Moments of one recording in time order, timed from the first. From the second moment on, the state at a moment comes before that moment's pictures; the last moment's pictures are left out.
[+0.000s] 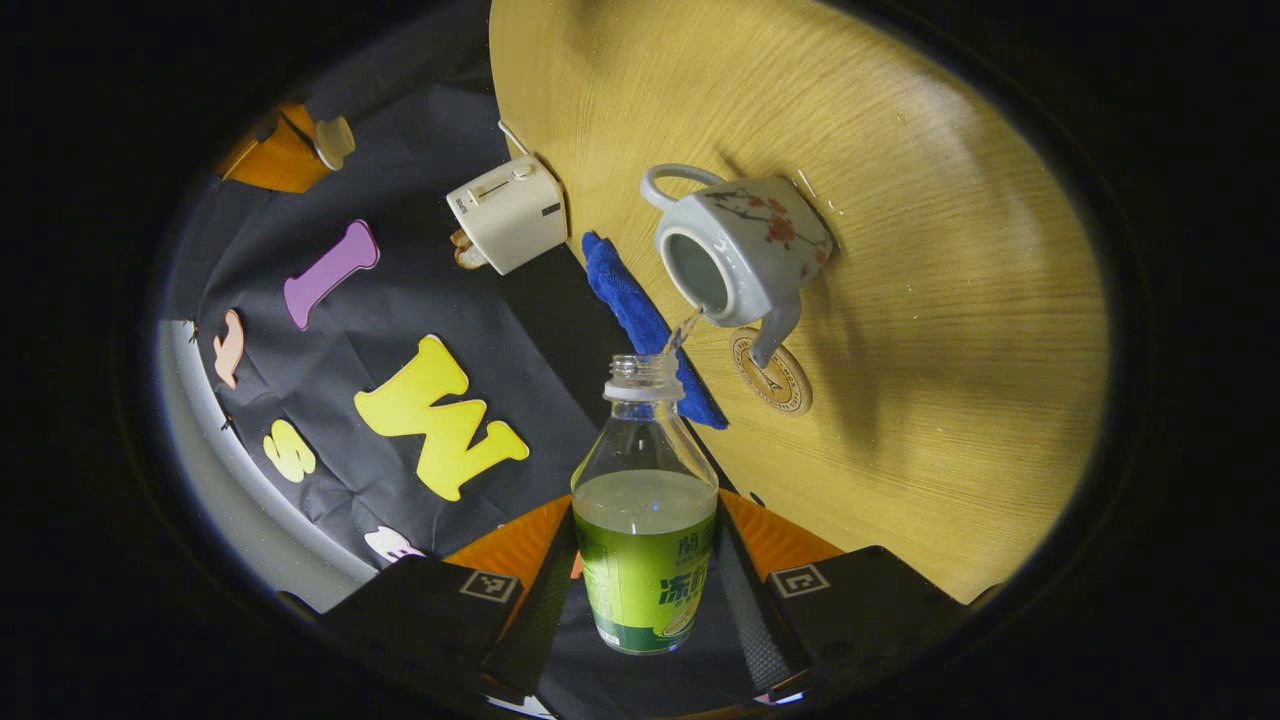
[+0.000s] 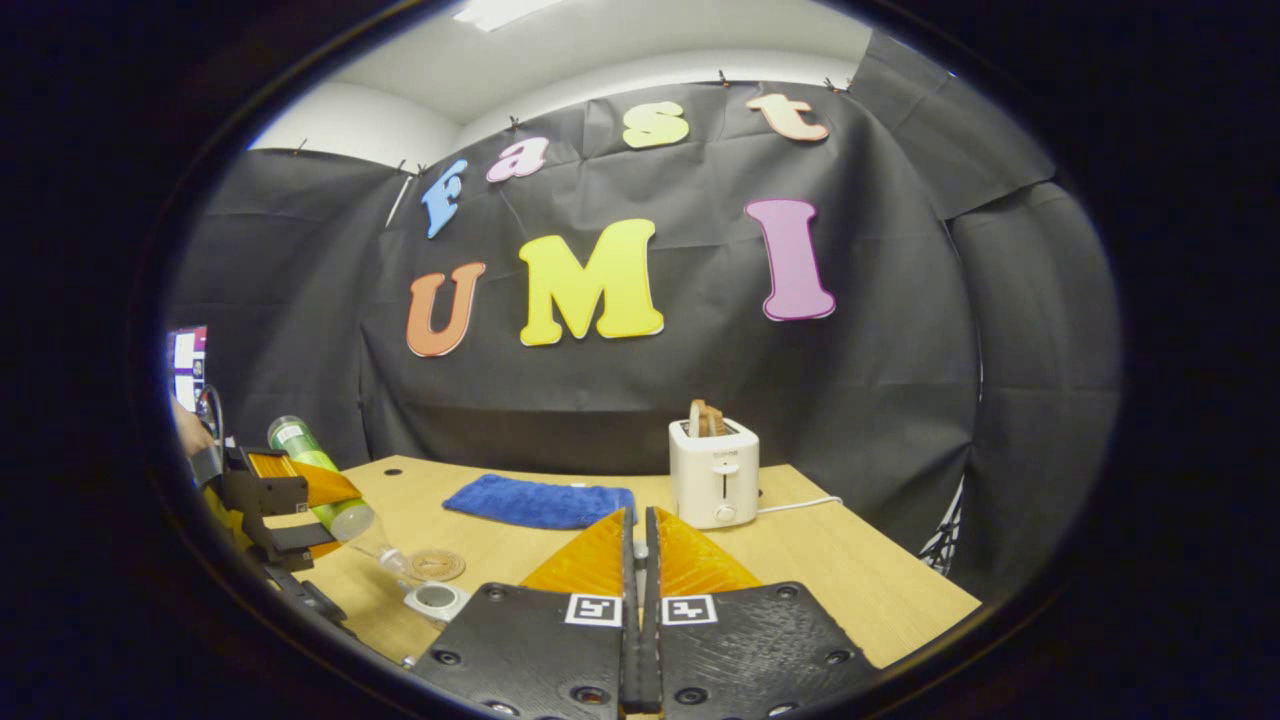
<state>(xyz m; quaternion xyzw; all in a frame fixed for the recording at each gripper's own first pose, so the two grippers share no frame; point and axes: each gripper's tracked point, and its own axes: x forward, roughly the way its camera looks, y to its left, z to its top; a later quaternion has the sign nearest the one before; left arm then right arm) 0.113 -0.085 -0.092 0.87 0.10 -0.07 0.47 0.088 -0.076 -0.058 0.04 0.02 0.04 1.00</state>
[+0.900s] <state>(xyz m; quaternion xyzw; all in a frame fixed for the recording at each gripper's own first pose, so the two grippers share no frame) 0.120 -0.105 -0.073 0.91 0.08 -0.05 0.41 0.091 -0.077 -0.061 0.03 0.03 0.04 1.00</state>
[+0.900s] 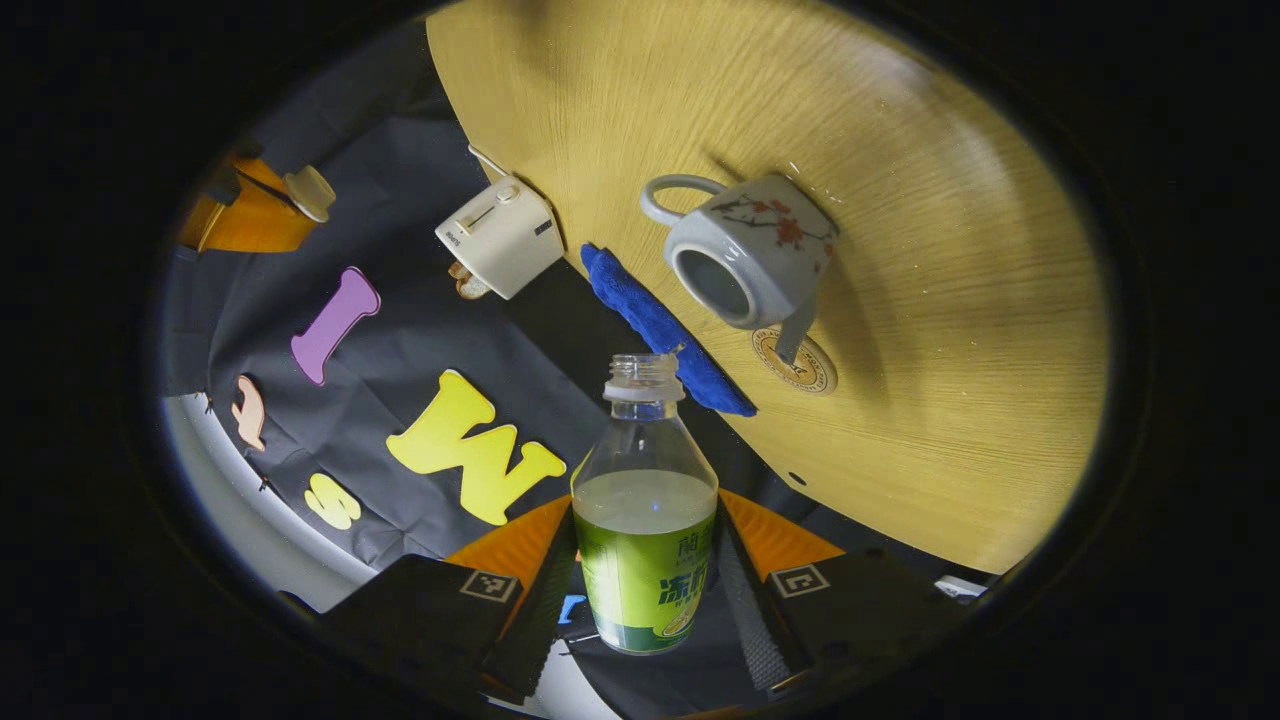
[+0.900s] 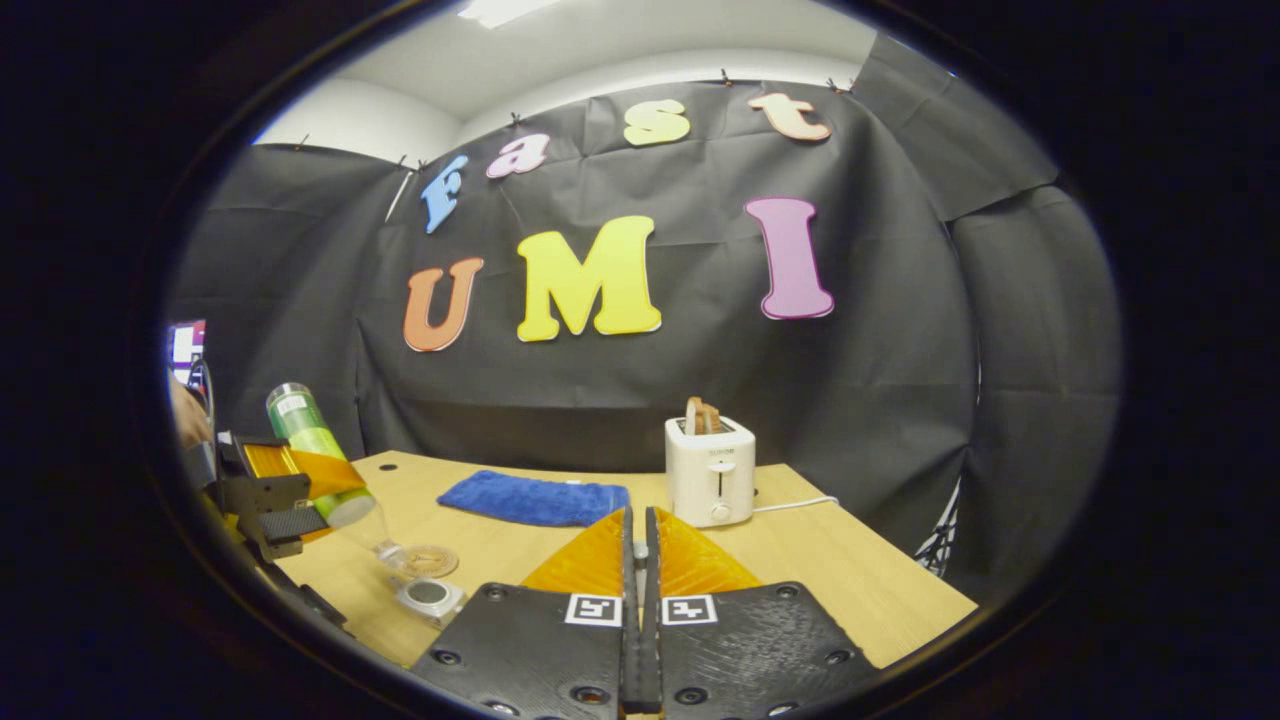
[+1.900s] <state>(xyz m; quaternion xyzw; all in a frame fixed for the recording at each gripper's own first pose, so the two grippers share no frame) 0.125 -0.055 -0.050 0.55 0.12 -0.04 0.82 0.099 -0.068 -0.073 0.01 0.04 0.03 1.00</state>
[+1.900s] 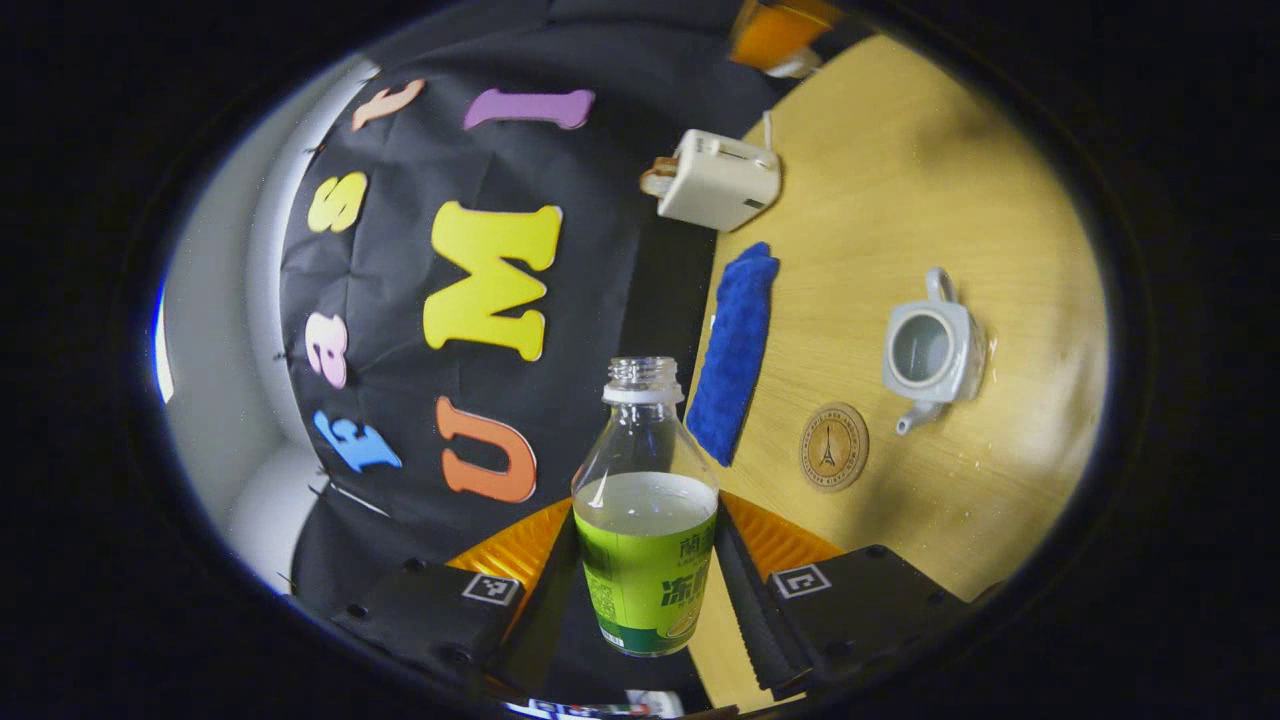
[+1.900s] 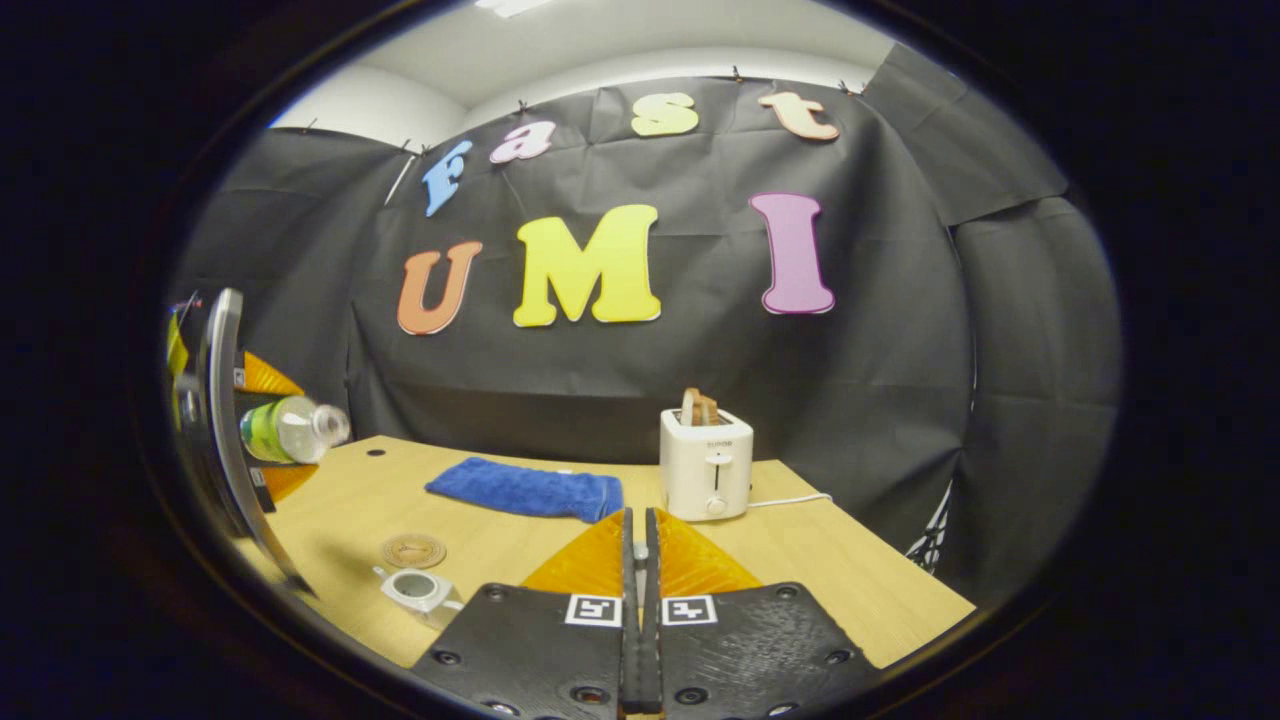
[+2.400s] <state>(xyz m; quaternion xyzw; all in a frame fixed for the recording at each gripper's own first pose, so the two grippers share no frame) 0.147 -0.056 -0.001 0.08 0.04 -0.03 1.00 0.094 -0.043 -0.070 0.00 0.03 0.05 1.00</state>
